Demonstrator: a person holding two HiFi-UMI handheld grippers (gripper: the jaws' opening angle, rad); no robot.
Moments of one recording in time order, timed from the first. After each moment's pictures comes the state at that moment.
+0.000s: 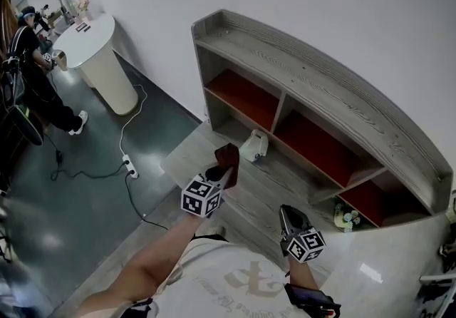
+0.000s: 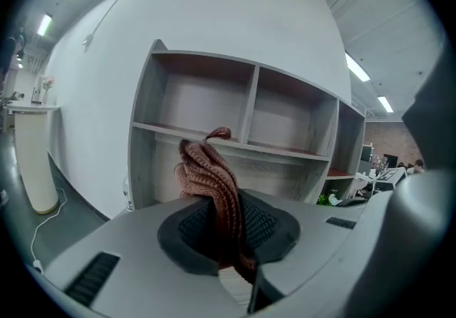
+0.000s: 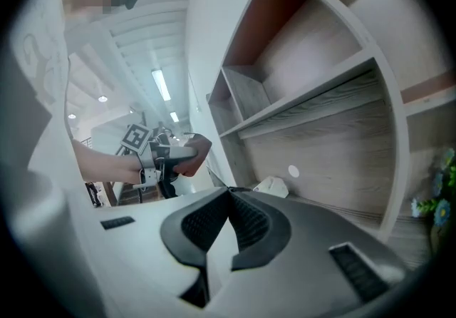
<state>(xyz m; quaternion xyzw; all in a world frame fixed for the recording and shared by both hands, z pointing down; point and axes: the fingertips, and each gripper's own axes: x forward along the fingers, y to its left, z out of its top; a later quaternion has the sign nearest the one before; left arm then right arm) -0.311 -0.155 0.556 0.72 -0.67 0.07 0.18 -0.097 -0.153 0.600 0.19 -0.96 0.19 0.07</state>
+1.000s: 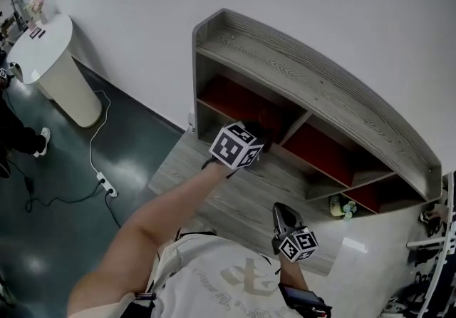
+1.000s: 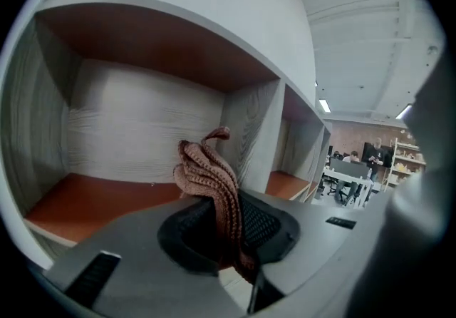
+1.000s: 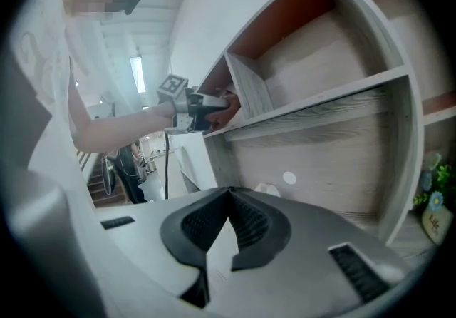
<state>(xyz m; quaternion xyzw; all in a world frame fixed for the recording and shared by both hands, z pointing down) -0.323 -0.309 0.455 0.87 -0.46 0.11 0.16 -0.189 -0.151 0.588 0.31 -0.93 0.17 0.09</state>
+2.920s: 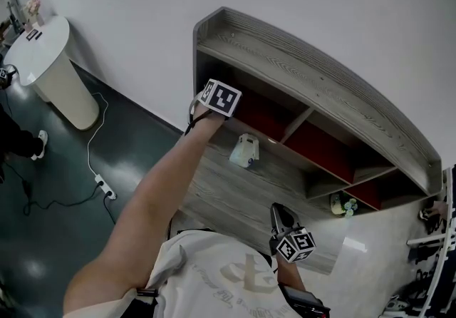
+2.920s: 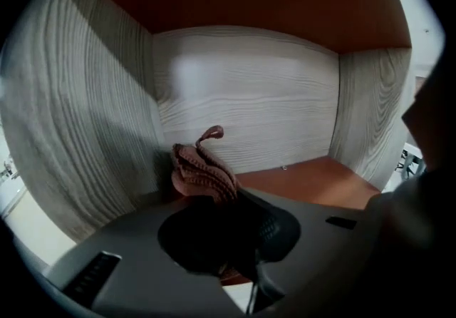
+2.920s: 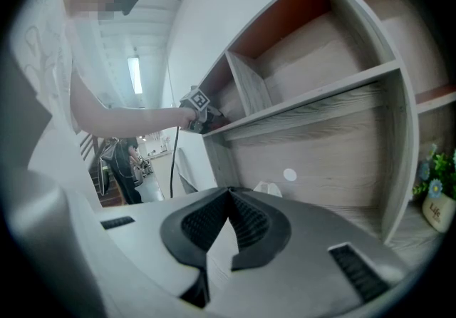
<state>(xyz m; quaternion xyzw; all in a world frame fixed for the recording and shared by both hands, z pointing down) -0.488 -0.396 0.499 0.71 -0.63 0.25 0.19 -0.195 -0.142 0.600 0.33 -0.92 0.18 0.08</state>
